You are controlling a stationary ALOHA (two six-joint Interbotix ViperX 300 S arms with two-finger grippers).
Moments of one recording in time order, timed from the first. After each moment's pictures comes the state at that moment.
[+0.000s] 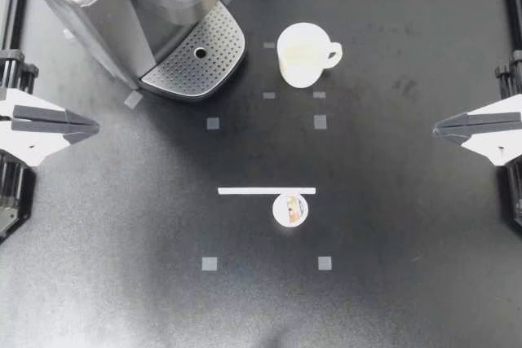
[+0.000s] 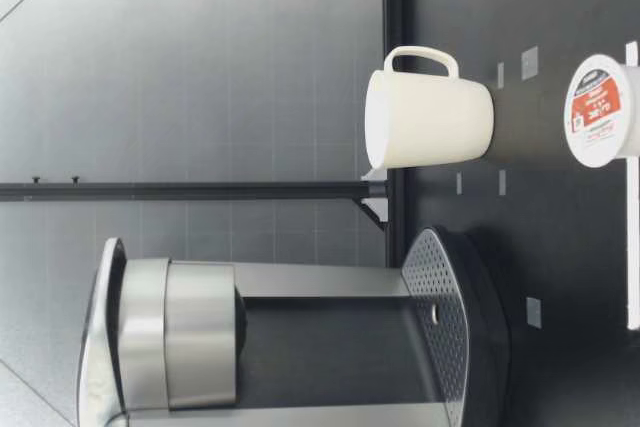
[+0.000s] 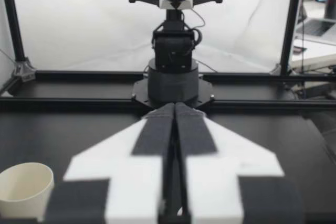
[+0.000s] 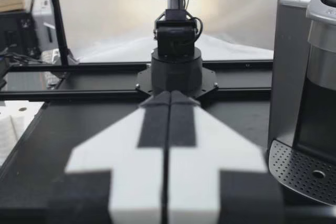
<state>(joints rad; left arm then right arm) 0.00 -0.96 1.17 0.00 -0.30 0.00 0.00 -0.96 1.17 0.00 -0.30 0.00</state>
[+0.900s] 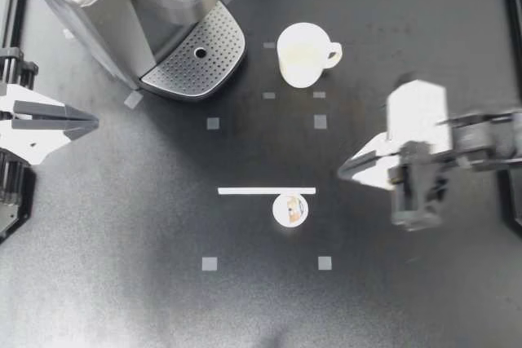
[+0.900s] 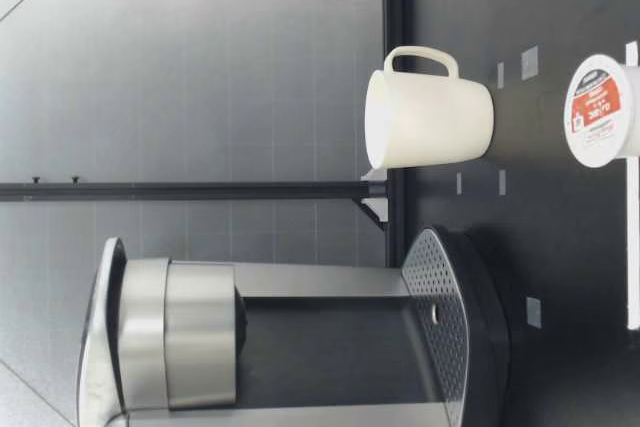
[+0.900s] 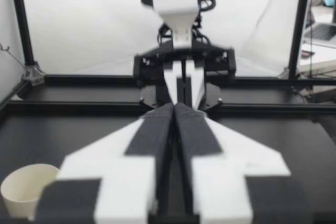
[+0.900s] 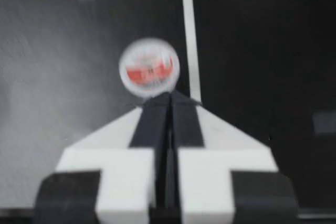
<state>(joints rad) 0.02 -0.96 1.19 0.00 -0.34 0.01 0.00 -0.33 0.90 0.04 0.18 0.06</state>
